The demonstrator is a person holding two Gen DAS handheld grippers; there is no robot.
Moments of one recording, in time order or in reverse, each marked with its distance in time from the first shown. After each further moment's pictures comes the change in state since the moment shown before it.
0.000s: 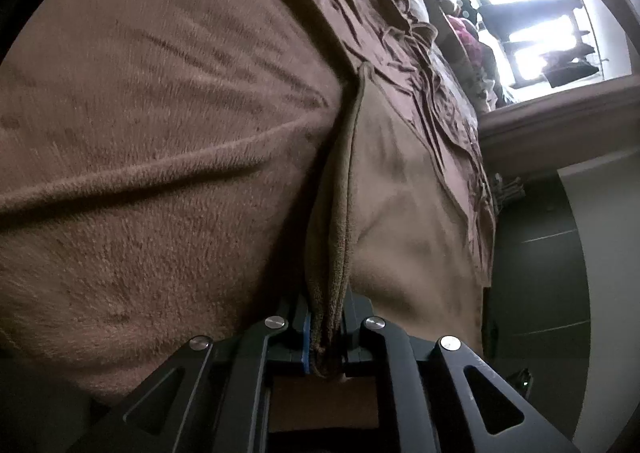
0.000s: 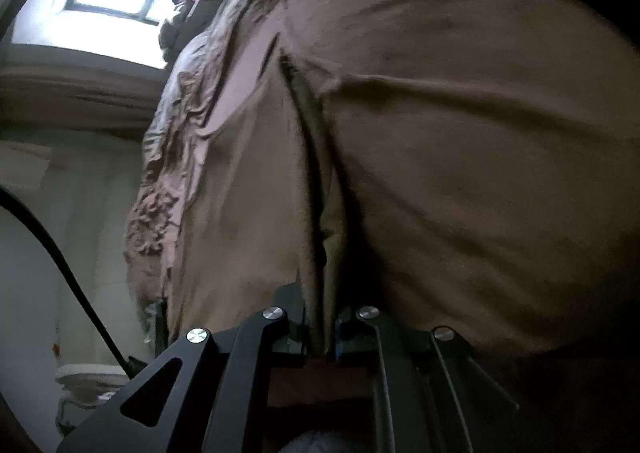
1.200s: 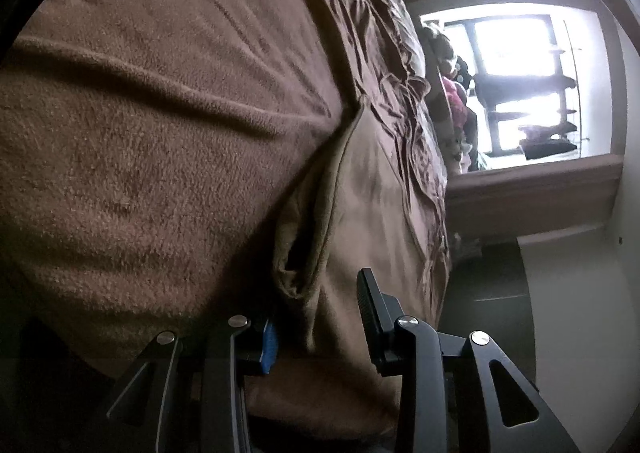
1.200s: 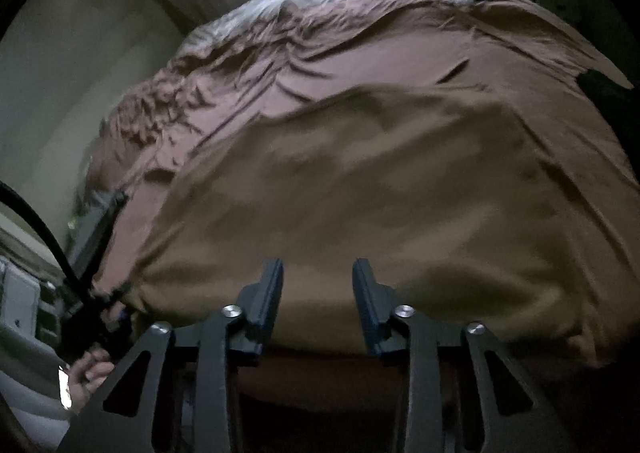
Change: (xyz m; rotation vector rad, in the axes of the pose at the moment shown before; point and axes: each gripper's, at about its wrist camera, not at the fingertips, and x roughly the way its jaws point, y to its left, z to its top) left arm -0.013 0.019 -0.041 -0.206 -0.153 -0.169; right arm 0.069 0.205 -0.073 -0.610 0.008 -0.200
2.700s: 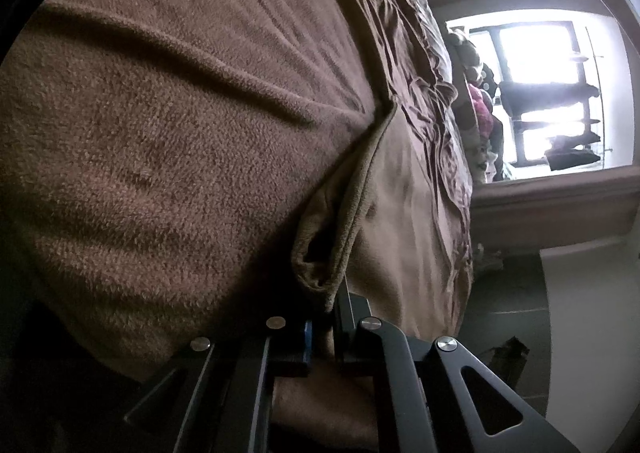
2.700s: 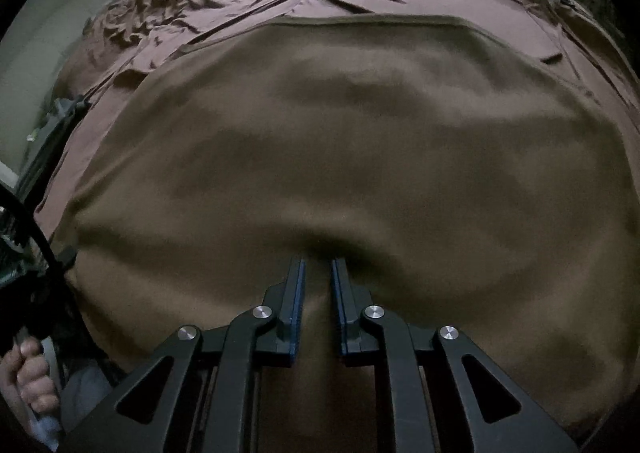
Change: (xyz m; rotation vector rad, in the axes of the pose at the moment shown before) left arm 0.008 0.006 -0.007 -0.035 -0.032 0.097; right arm 0.133 0.049 0.037 -0.197 0.200 -0.114
